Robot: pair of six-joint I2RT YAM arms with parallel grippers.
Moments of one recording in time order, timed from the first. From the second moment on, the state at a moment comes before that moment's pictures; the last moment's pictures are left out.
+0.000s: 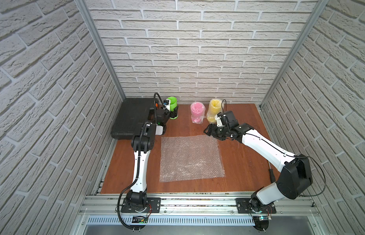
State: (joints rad) left arm -0.18 2.41 1.48 0.92 0.23 -0.06; right arm 0.43 1.53 1.26 -0.61 -0.21 0.73
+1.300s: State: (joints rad) left arm -0.50 1.22 0.81 0.02 0.06 -0.14; right arm 0.41 1.45 1.28 -0.66 -0.23 0.67
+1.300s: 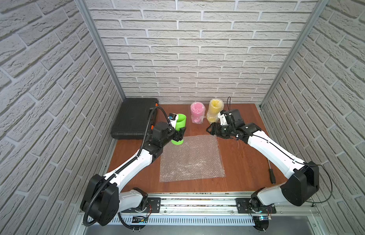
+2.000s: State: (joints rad) left arm -0.51 1.47 1.08 -0.89 0.05 -0.56; right arm 0.41 1.43 1.24 -0.66 -0.24 0.68
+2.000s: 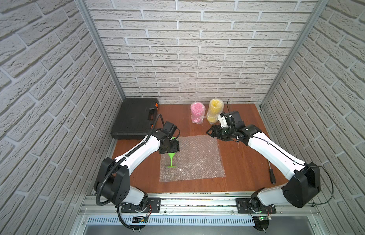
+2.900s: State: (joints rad) left arm -0.46 1.61 1.11 -0.92 0.09 -0.62; right arm 0.41 1.49 1.27 -0.67 -0.27 0.67
